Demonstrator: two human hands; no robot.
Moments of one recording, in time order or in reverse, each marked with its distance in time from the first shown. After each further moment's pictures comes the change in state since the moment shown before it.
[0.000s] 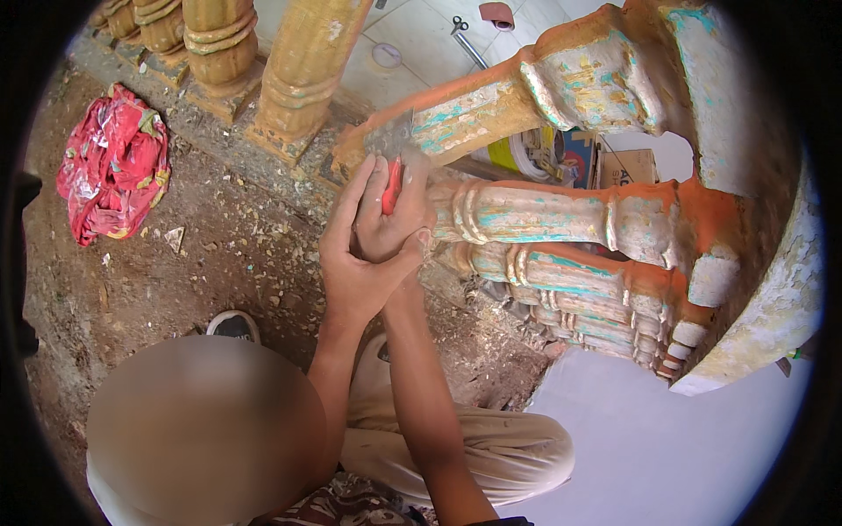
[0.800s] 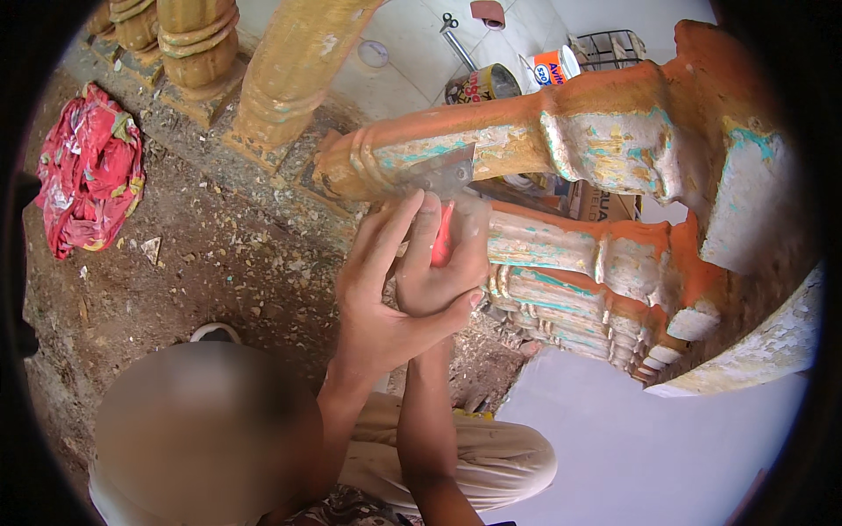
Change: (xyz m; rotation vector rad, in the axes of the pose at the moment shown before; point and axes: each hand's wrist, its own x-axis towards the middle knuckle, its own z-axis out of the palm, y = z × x) left_hand 0.004 0.037 0.018 -0.064 -0.116 -0.038; right_hand 0.015 0.016 -0.047 -0.040 0.136 -0.106
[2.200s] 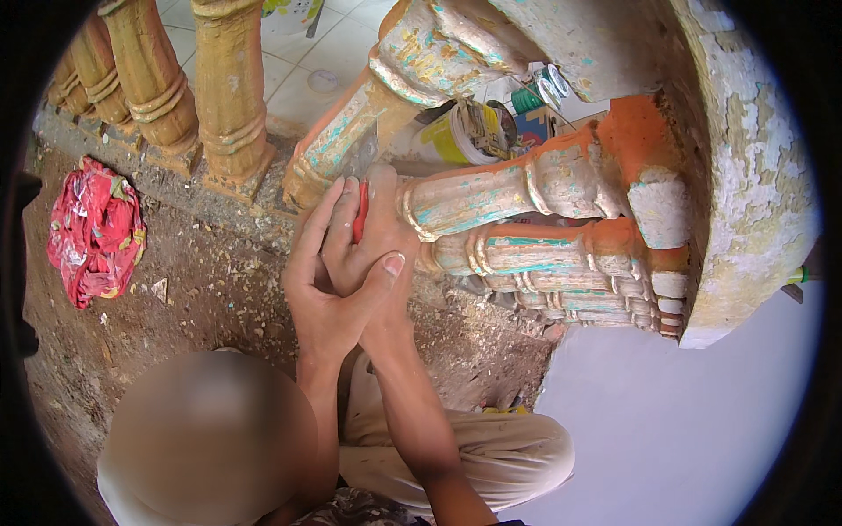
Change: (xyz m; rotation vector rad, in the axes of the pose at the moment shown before) left_hand -0.009 0.010 0.008 -0.016 -0.016 0.043; right_hand -0.006 -0.018 -0.014 0.071 -0.096 0.195
